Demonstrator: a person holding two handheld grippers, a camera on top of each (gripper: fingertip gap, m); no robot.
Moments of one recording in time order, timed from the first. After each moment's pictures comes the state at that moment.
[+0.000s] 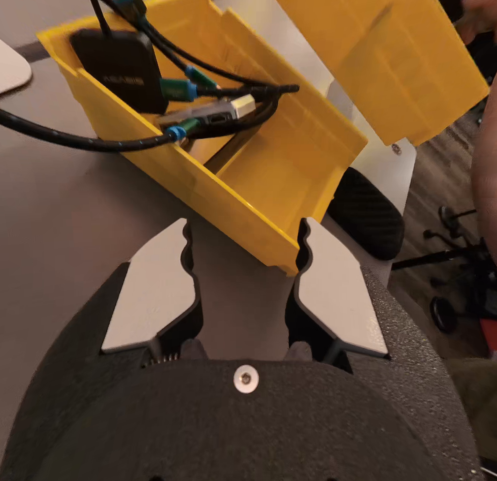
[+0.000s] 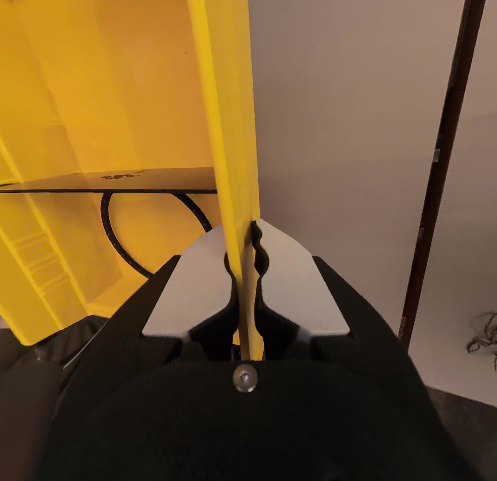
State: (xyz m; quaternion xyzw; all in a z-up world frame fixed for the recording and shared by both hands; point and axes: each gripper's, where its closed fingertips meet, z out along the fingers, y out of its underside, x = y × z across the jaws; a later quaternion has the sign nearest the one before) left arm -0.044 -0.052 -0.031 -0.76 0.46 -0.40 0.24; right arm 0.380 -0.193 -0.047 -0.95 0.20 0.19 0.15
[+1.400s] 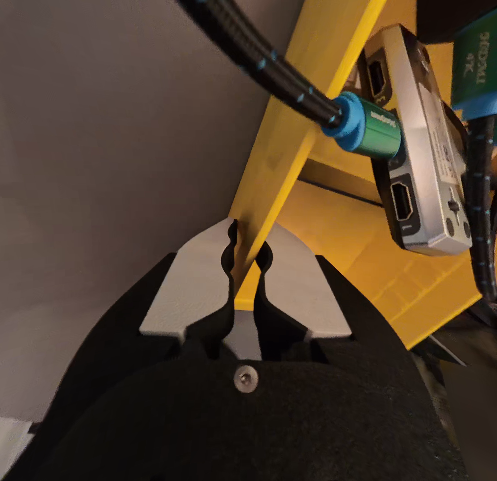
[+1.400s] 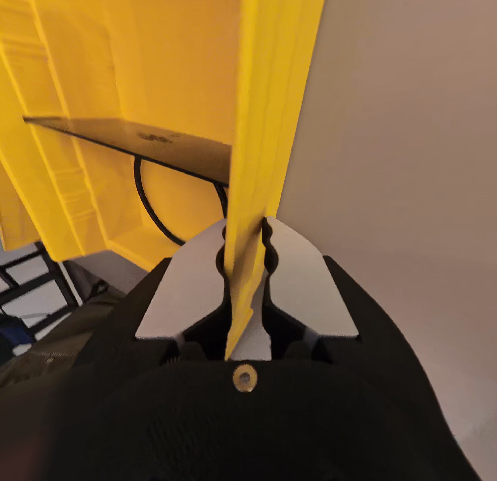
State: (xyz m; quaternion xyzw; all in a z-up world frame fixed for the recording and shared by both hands) left arm -0.152 0.047 -0.107 -0.94 0.33 -0.08 -0.05; right arm 0.302 -0.129 -0.121 -0.96 0.11 0.24 0.06
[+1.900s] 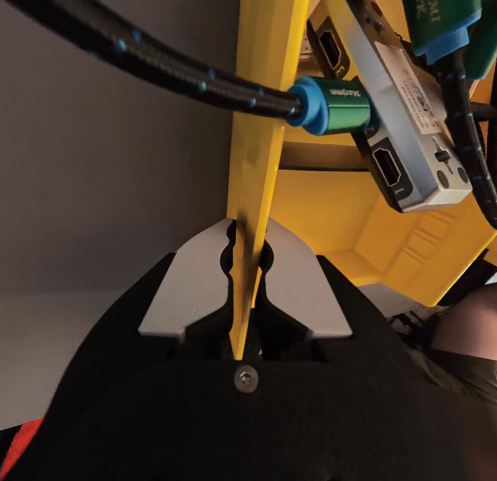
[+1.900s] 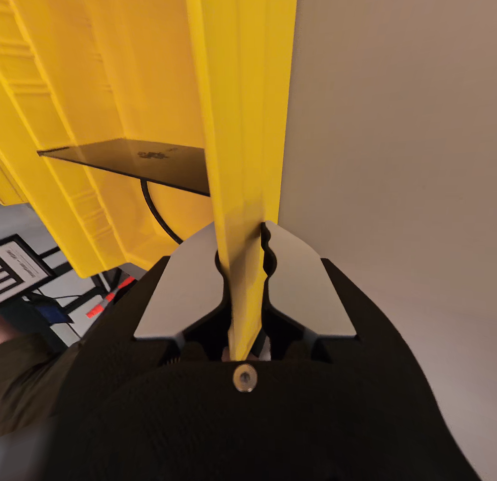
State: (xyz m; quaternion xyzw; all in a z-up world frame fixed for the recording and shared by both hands) left arm -0.351 0.071 -0.103 -0.98 0.09 -0.15 -0.01; right arm 0.246 -0.093 -0.120 -0.95 0.11 0.28 0.02
